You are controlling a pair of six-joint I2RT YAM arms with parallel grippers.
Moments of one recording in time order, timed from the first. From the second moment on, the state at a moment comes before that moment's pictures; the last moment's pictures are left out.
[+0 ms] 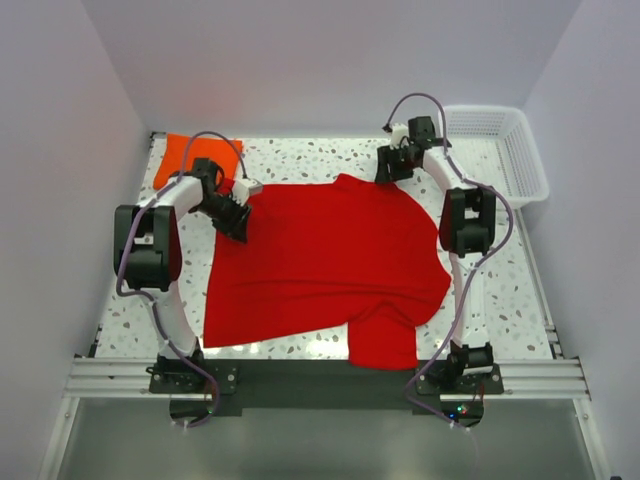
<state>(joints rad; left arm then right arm) -0.02 1.96 1.37 -0.80 0.54 0.66 0.11 2.50 2.19 -0.65 -0.40 -0.11</state>
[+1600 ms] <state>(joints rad) -0.04 2.01 1.40 -0.80 0.46 0.63 0.07 2.32 1.99 -0.58 -0.28 -0.35</state>
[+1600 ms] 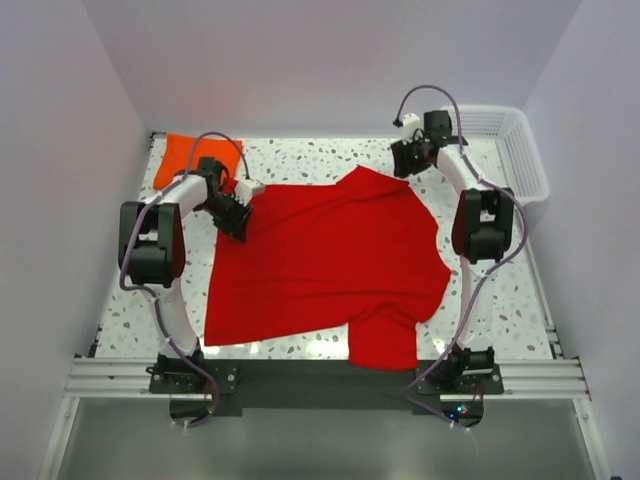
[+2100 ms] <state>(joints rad) -0.06 2.01 1.41 -0.80 0.43 0.63 0.16 2.51 2.18 -0.34 -0.42 -0.16</state>
